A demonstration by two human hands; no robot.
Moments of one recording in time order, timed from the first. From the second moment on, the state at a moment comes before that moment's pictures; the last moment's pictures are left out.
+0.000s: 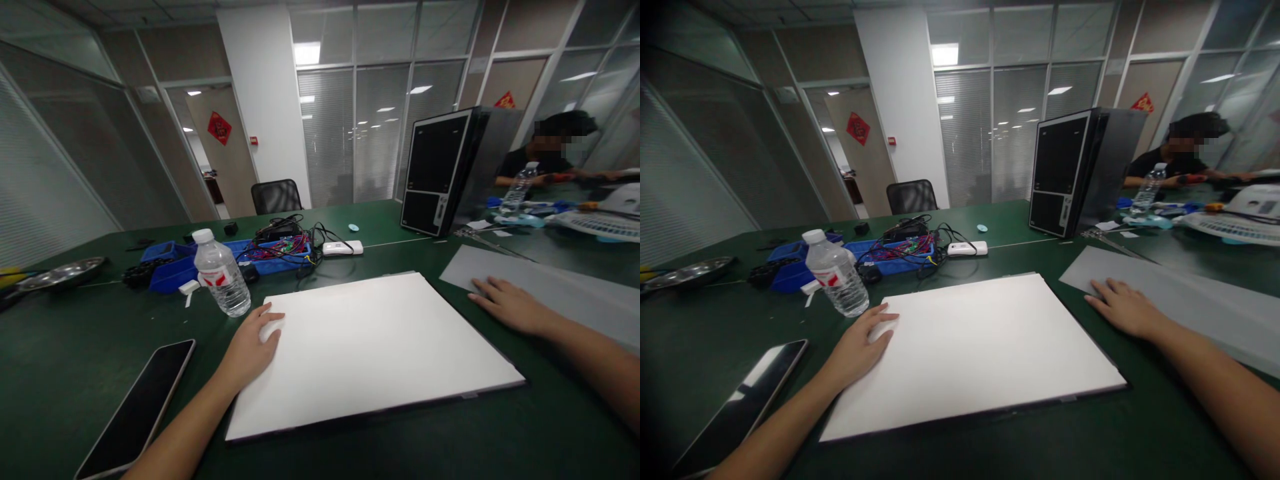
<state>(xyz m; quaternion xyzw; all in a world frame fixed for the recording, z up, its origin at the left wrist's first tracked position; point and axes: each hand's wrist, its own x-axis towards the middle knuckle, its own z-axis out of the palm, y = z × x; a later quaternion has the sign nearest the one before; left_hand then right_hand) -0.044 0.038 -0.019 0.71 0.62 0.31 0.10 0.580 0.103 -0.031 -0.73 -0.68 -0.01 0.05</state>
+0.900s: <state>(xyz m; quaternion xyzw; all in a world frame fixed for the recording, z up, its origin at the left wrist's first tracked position) -0.042 0.035 -0.023 0.75 0.63 0.19 0.03 0.505 0.058 0.028 -0.71 -0.68 -0.02 0.17</state>
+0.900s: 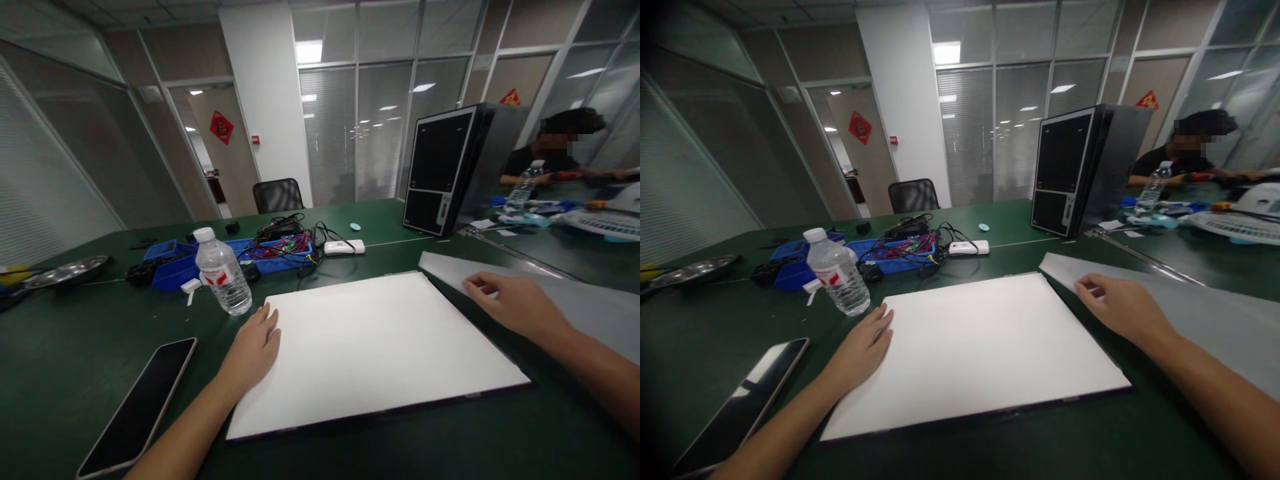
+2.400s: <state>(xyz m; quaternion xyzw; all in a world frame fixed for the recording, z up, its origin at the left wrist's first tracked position) -0.040 0.033 -0.018 0.74 0.64 0.20 0.07 0.470 0.040 0.009 -0.49 -0.84 0.14 0.17</state>
